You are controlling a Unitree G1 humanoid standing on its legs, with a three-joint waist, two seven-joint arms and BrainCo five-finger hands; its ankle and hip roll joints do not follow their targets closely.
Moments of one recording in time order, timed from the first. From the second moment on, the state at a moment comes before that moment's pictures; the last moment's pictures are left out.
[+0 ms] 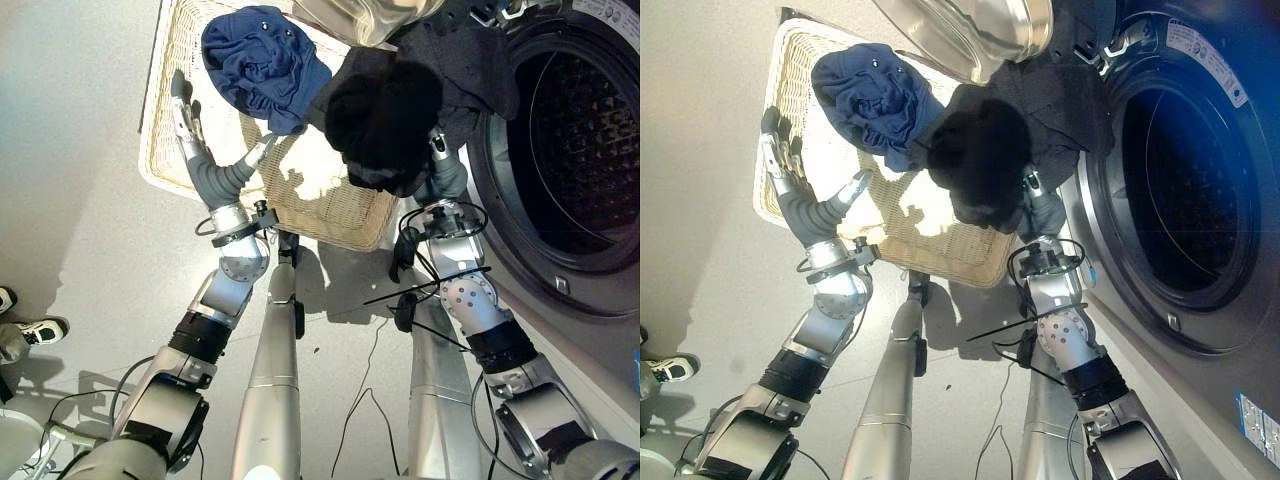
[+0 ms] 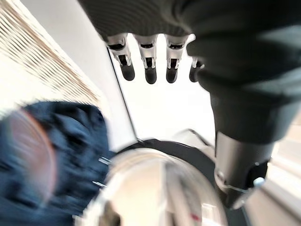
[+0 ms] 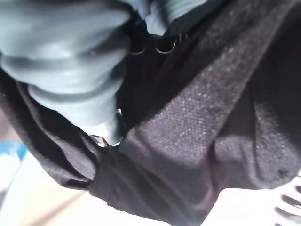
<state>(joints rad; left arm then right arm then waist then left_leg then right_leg) -0.66 0.36 -0.25 0.33 0.05 -0.50 0.94 -0.62 -0.30 0.22 0.14 1.26 -0.29 0.10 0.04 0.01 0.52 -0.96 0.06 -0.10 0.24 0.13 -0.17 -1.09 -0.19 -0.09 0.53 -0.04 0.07</state>
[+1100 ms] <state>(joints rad) -0.81 0.58 -0.37 0.83 -0.10 -0.43 0.93 -1.06 -0.72 0.03 0.88 1.49 -0.57 -0.35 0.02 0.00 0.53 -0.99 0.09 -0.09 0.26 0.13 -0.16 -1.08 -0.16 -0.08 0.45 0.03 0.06</state>
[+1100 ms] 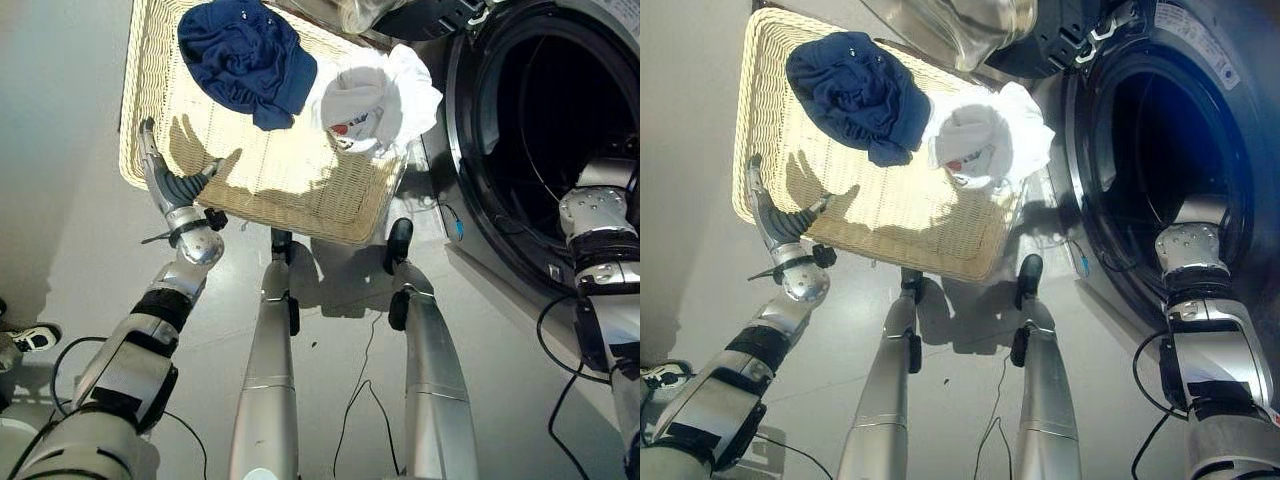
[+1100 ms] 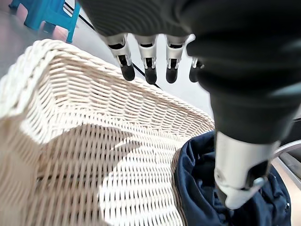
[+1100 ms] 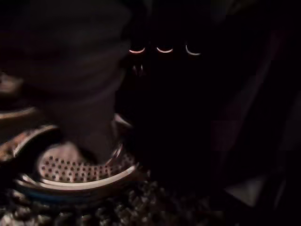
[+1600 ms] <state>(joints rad) -0.97 0.64 -0.55 0.86 0.12 -0.40 0.90 -1.17 -0.78 0.29 1.22 0.86 -0.01 -0.56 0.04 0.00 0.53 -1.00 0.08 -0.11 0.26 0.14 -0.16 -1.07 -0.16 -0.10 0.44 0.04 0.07</state>
